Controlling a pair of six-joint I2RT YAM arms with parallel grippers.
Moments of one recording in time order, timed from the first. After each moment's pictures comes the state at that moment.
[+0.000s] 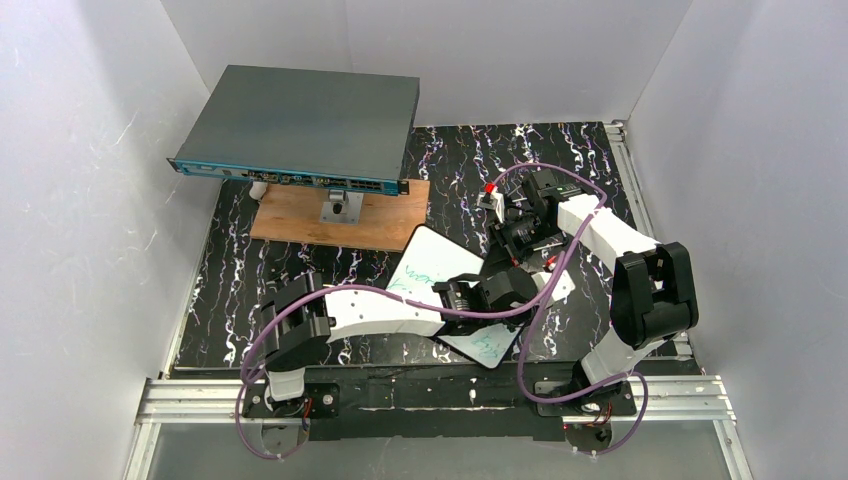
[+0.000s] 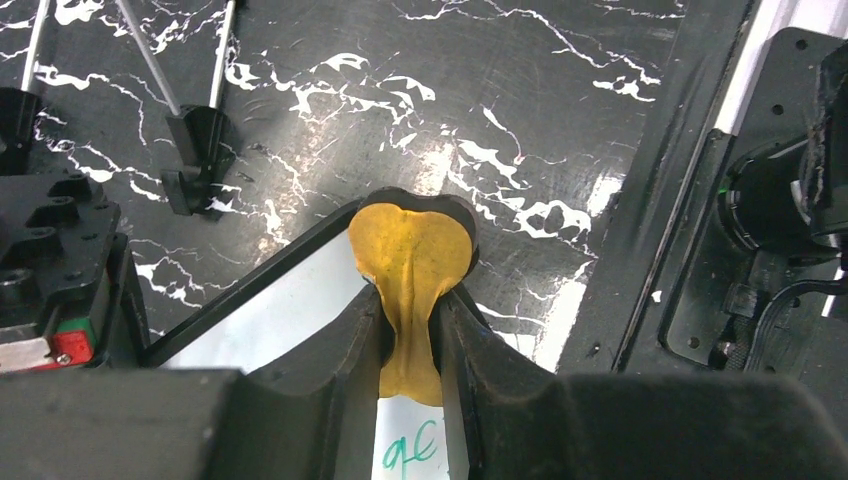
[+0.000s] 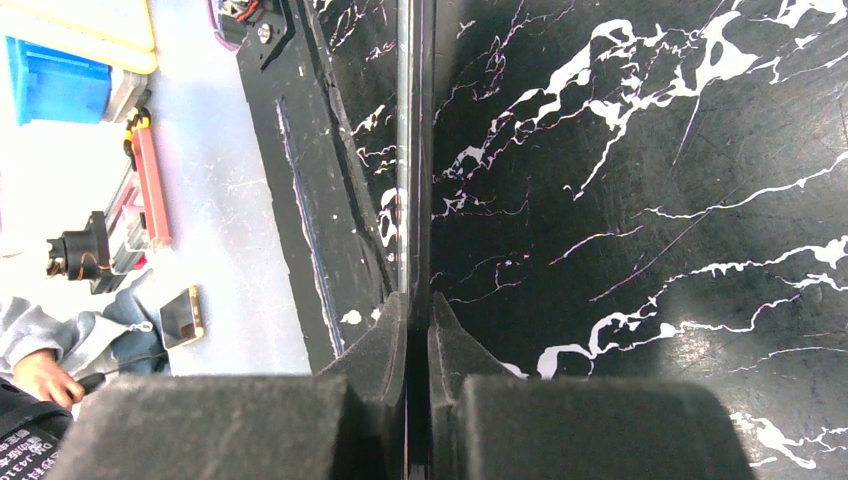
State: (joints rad) left arm -1.32 1.83 1.35 -0.13 -0.22 0.06; right arm 0.33 1.63 1.18 -0.96 -1.03 -0.49
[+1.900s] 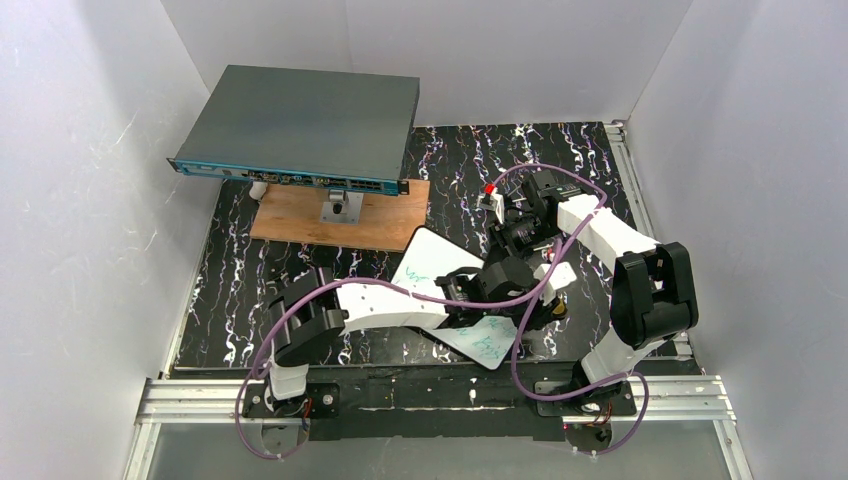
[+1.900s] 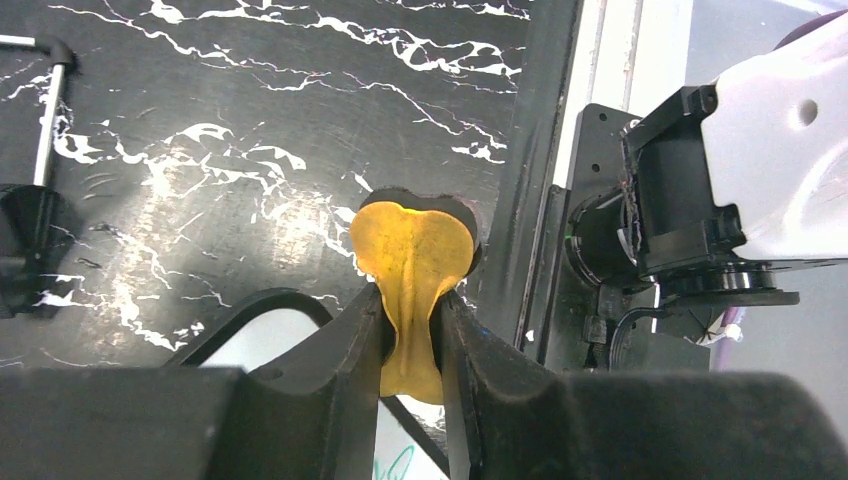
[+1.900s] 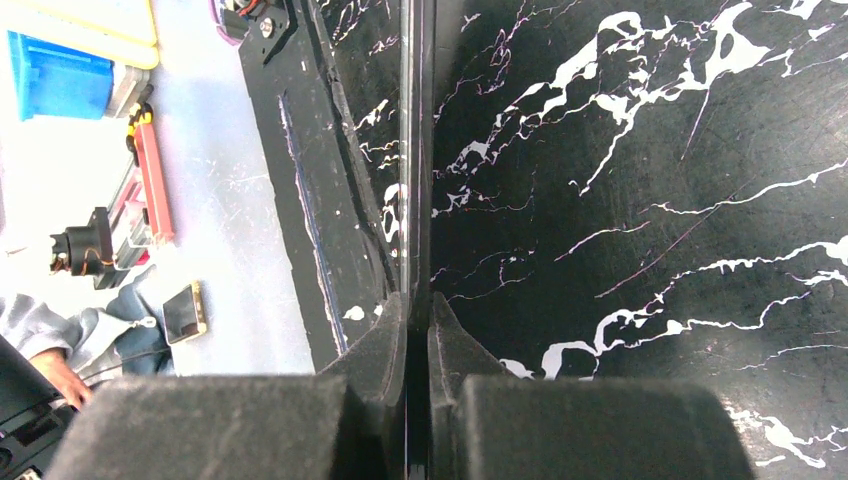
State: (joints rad) left arm -1.27 1.87 1.34 0.05 0.10 -0.08; right arm 0.33 1.63 1.18 -0.98 -1.03 -0.50
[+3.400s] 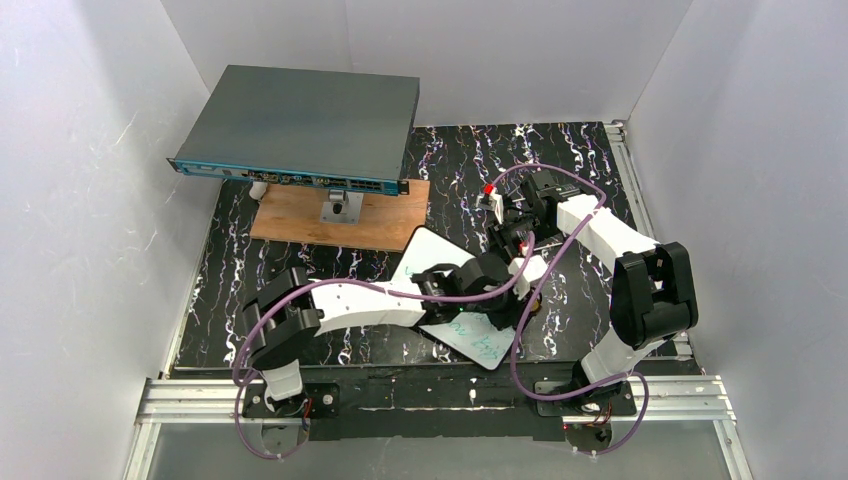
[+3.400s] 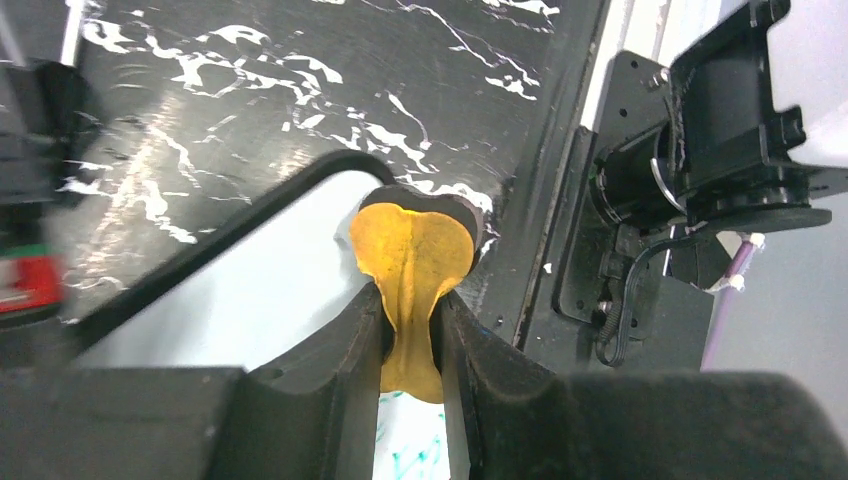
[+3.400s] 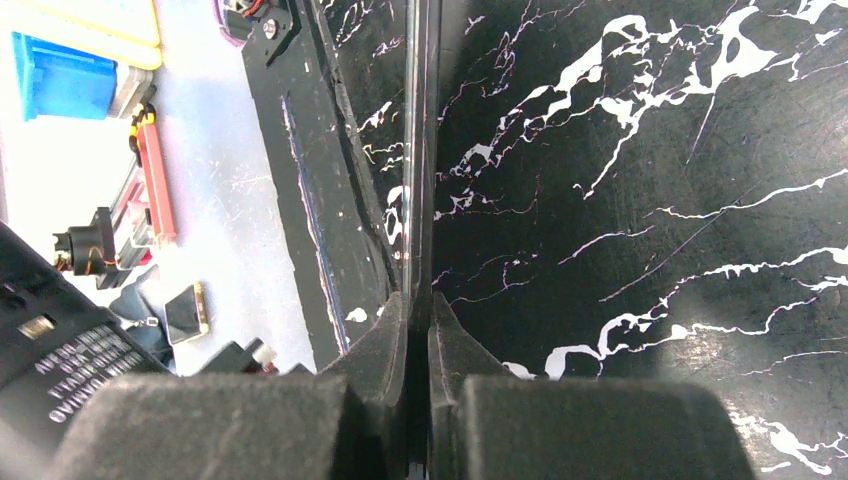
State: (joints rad) left arm -1.23 1.76 1.19 0.04 0.12 -0.13; right arm 0.33 1.63 1.18 -0.97 -1.04 -0.50
